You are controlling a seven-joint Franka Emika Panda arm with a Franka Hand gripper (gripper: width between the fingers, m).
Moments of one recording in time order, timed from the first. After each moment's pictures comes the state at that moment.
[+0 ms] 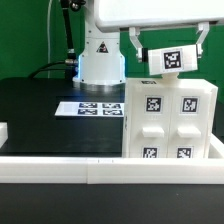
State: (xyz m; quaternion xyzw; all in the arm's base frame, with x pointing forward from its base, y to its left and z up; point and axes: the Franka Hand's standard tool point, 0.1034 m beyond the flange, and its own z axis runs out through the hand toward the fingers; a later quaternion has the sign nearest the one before) arm 0.618 0.057 0.165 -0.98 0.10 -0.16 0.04
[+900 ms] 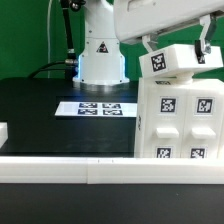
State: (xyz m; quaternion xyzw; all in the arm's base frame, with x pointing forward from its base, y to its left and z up) arm 0.620 0.071 0.166 -0.88 0.43 -0.16 0.13
